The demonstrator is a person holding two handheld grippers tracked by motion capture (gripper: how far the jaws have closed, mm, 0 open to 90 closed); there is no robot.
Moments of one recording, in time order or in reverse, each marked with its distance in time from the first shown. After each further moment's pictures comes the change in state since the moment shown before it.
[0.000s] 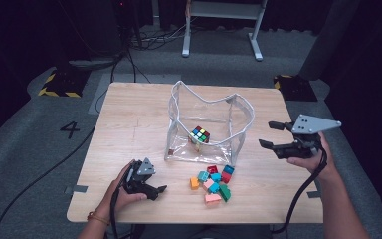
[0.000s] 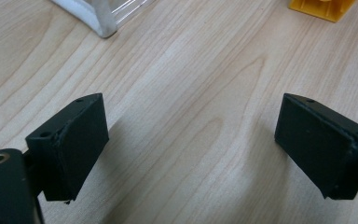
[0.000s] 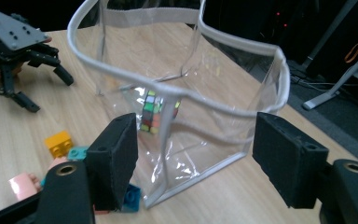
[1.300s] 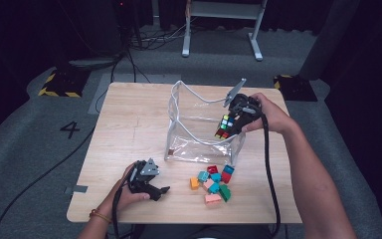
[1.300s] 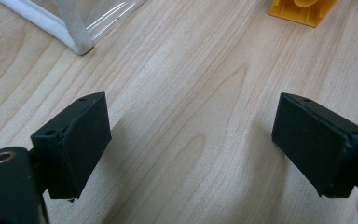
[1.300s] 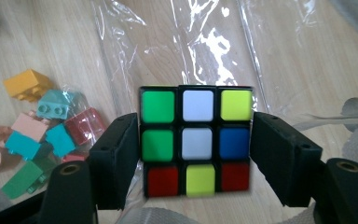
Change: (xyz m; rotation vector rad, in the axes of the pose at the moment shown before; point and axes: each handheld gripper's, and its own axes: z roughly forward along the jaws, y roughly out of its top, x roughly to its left) left arm -0.003 0.007 0.006 0.000 -0.040 0.060; right arm -0.029 0.079 0.155 0.608 0.232 -0.222
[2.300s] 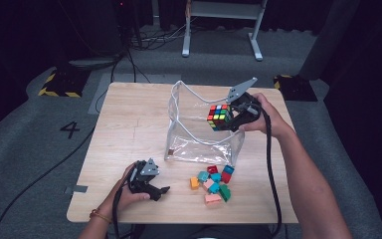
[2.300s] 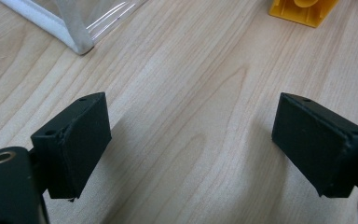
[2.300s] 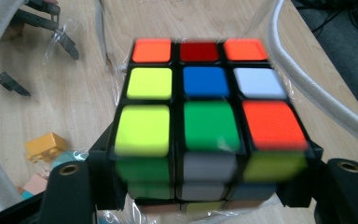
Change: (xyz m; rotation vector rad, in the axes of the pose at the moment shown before) left arm 0.000 0.000 0.000 0.002 0.003 0.001; right arm 0.007 -0.002 -0.009 -0.261 0.011 0.024
